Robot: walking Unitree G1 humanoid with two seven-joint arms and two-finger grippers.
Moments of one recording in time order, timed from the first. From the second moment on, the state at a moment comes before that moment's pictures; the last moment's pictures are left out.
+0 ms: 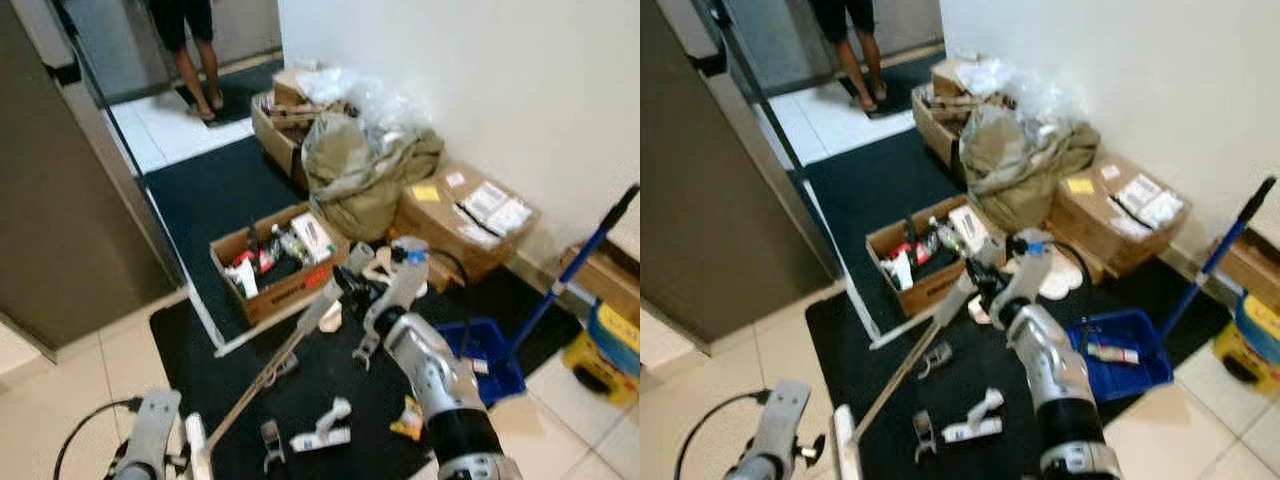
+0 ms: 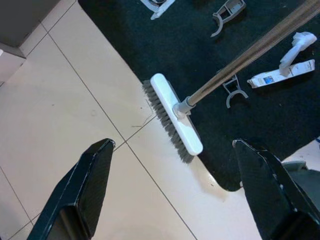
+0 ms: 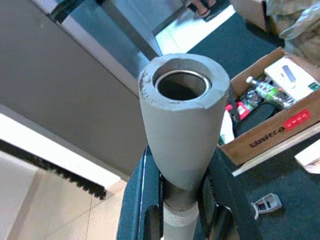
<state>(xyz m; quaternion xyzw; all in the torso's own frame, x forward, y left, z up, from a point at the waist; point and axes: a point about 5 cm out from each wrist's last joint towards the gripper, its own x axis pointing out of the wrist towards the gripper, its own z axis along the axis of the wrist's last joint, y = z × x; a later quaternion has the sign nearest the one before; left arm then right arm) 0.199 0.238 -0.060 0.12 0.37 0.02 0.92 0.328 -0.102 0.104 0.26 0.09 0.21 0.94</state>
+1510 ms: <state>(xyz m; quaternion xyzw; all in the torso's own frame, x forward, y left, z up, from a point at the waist) 0.181 0.252 -0.061 0.14 0.36 0.00 0.92 0.347 -0.098 0.125 0.00 -0.04 0.06 1.00</state>
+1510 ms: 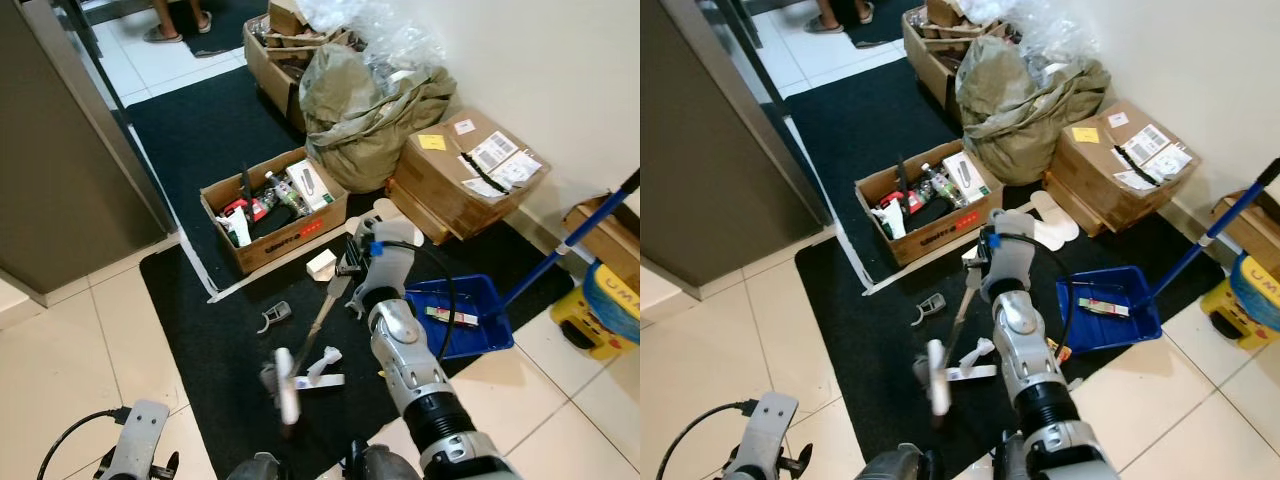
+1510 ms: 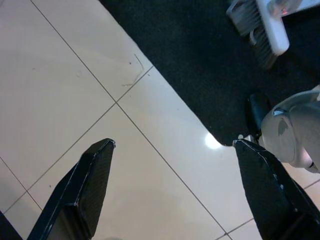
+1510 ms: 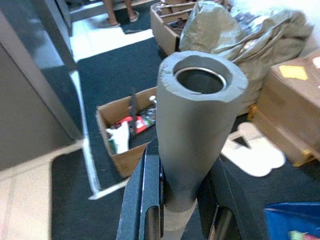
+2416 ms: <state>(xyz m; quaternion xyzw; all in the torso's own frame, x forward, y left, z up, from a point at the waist) 0.188 0.250 -0.058 0.14 0.35 0.00 0.93 0.358 -0.165 0.173 -0.23 -0.18 -0.01 0.96</state>
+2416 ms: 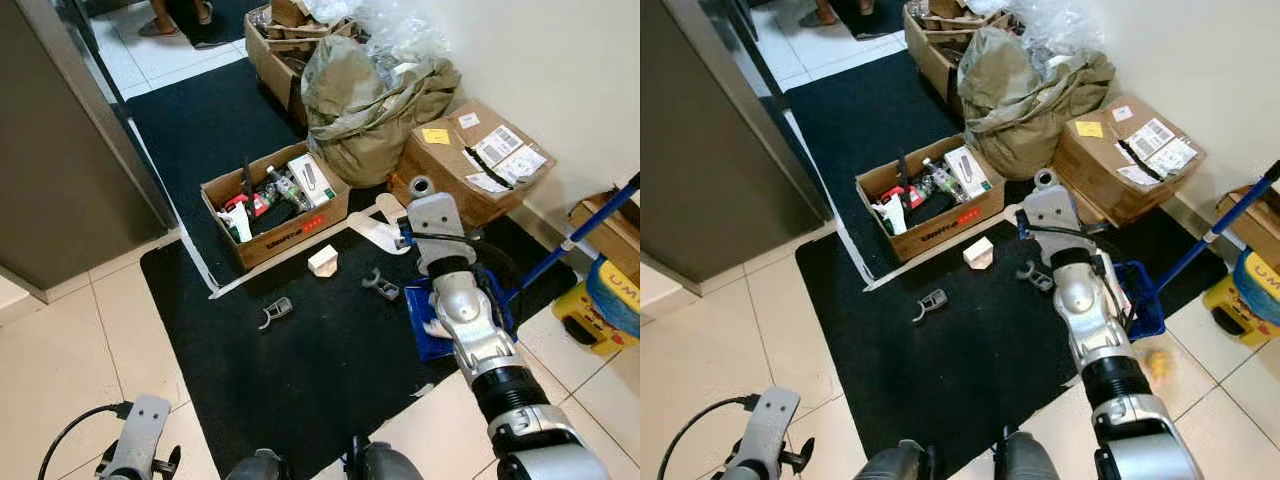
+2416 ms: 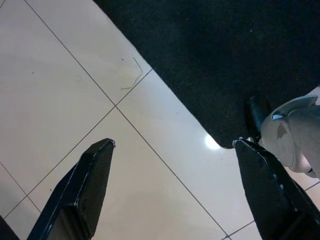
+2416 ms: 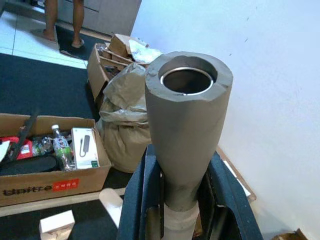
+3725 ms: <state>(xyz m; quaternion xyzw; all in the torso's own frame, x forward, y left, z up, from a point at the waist) 0.188 0.238 -0.068 0.11 0.41 0.01 0.91 0.359 -0.157 0.147 0.05 -0.06 0.15 0.99</state>
